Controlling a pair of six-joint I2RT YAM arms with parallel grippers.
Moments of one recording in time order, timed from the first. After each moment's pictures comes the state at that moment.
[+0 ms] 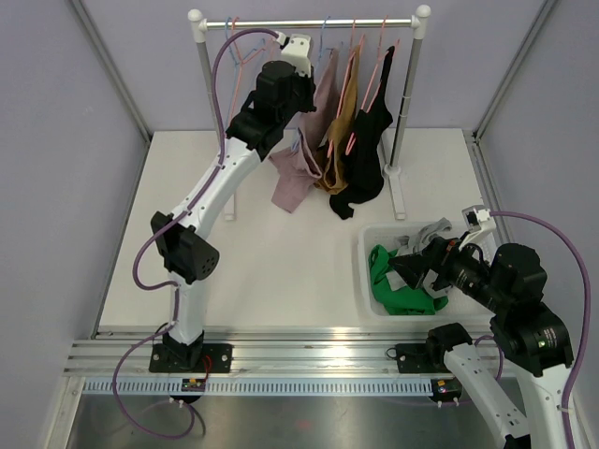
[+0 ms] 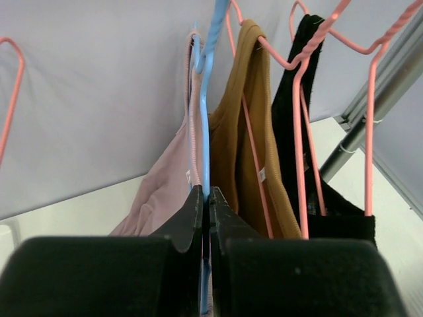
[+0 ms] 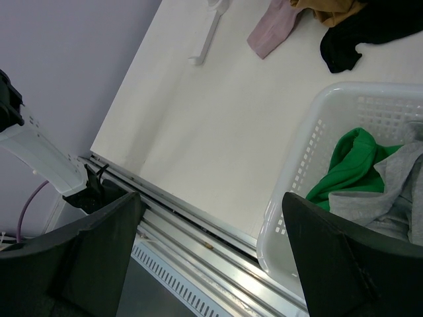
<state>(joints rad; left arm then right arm) -0.56 2.05 2.29 -0.34 -0.13 -0.13 0.27 0.46 1.03 -0.86 -0.41 0.47</state>
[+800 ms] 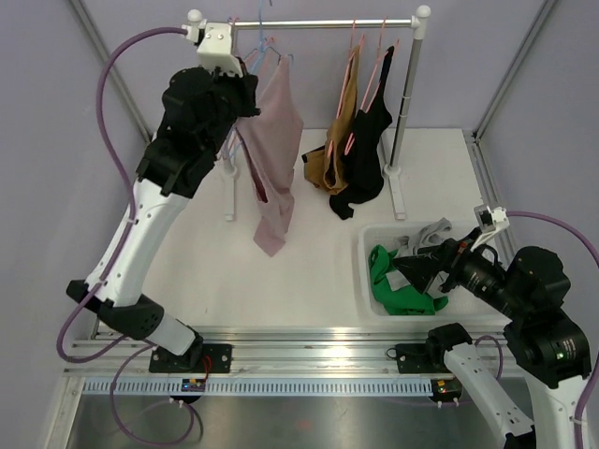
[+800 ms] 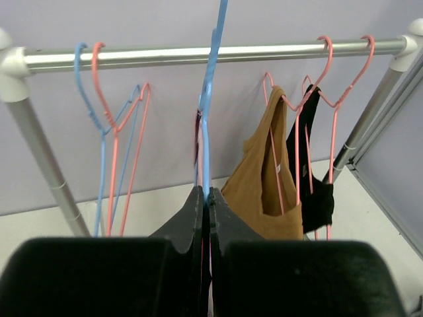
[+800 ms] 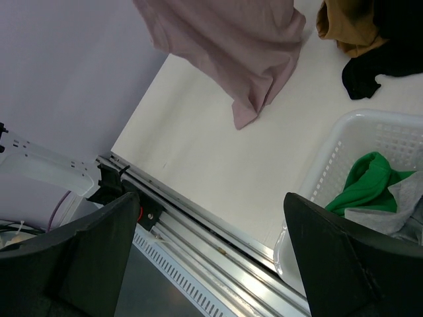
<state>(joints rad) -0.56 1.56 2.05 -0.43 -0.27 -0.10 0.27 0.48 1.15 -0.89 -0.46 0.47</state>
